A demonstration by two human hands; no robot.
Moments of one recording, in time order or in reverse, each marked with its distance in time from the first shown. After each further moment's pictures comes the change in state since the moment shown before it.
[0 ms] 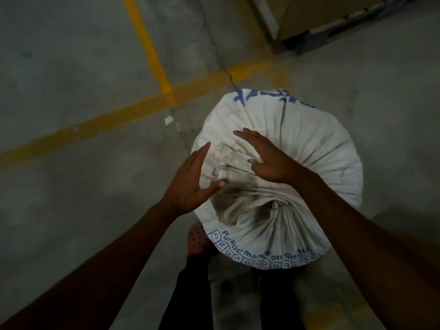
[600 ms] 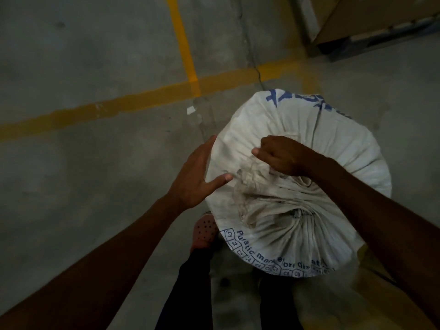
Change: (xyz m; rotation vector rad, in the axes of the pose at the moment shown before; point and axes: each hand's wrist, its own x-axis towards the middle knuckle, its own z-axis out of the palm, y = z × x) left_hand -0.025 -0.023 -0.033 -0.180 0.136 -0.061; right_hand 0.056 -0.024 0.006 -0.388 -0.118 -0.177
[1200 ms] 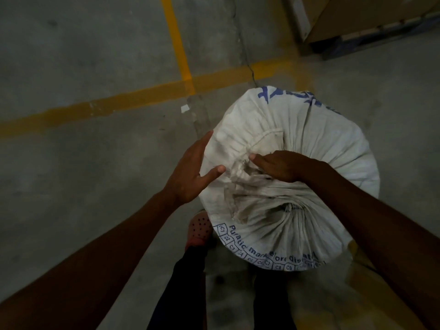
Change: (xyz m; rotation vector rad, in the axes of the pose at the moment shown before) left_hand -0.002 0.007 0.012 0.001 0.021 0.014; right_hand -0.030 0.001 0.012 0.042 -0.384 0.392
